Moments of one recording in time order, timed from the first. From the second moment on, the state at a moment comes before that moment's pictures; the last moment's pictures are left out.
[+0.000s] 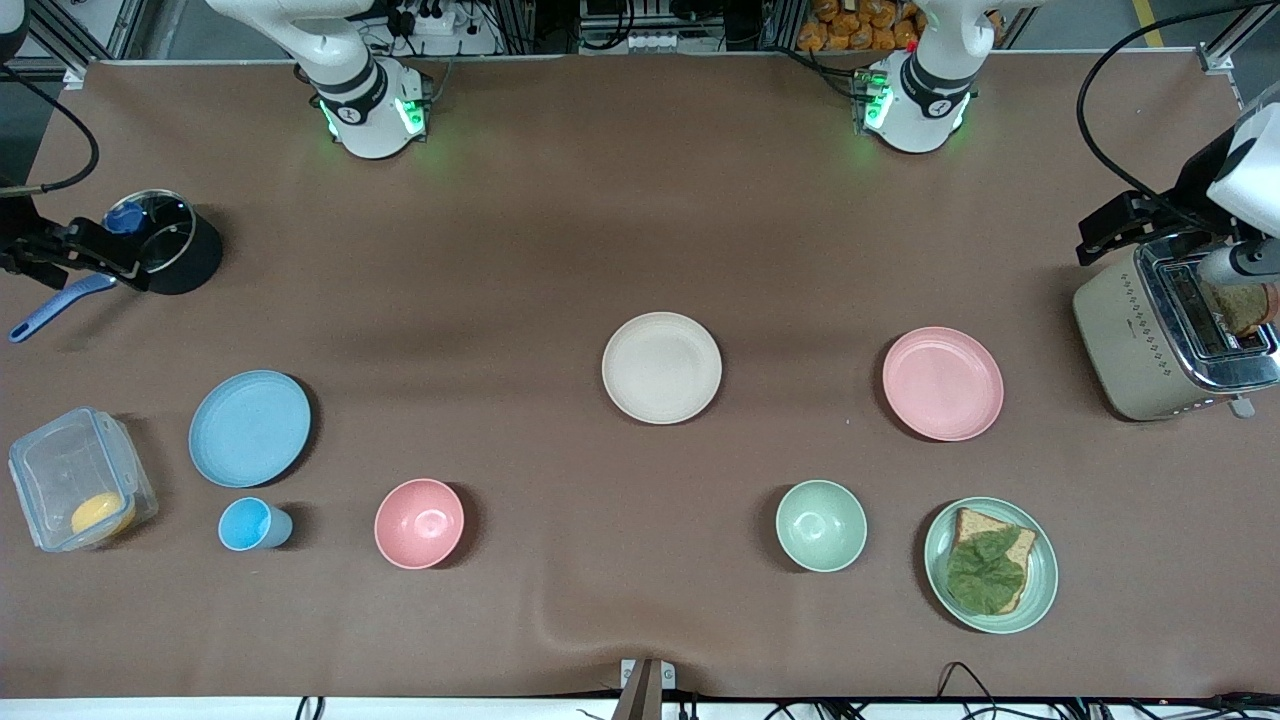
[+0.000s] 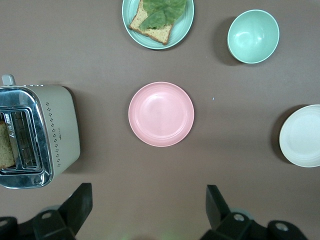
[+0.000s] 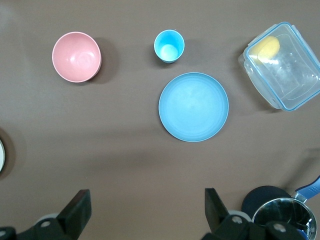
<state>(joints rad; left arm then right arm) 0.06 0.02 -0.15 -1.50 0.01 1.49 -0.16 0.02 -0.03 -0.11 -1.66 0.04 1.66 -0.03</state>
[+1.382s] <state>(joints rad) 0.18 0.21 -0.14 -2.01 0.05 2.16 -0.15 -0.09 0.33 -0.13 -1.77 -0.02 1.89 -0.05</state>
